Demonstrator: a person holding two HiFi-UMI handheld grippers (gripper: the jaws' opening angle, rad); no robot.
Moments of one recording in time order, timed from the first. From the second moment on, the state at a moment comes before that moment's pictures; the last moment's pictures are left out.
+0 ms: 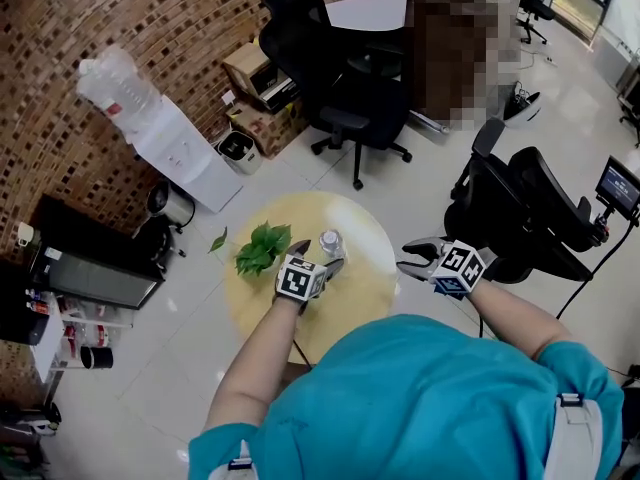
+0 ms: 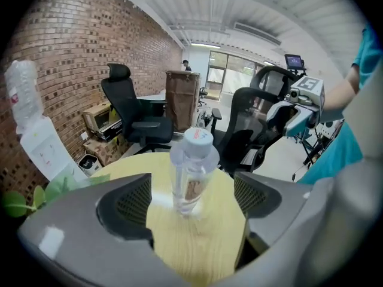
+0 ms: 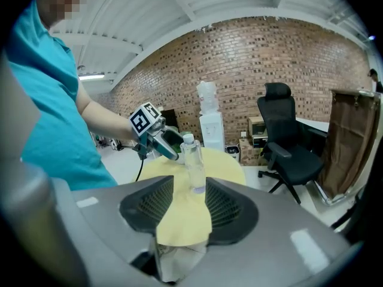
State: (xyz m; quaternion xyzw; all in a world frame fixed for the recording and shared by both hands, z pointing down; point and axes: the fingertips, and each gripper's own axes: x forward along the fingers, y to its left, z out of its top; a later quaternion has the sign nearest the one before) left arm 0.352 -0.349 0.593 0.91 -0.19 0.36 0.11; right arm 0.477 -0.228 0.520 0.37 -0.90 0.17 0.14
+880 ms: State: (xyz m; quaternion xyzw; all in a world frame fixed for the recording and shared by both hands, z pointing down) left arm 0.301 -0.243 0.476 0.95 -0.26 0.11 0.12; right arm 0.478 -0.217 0.483 0.31 -0.94 0.13 0.10
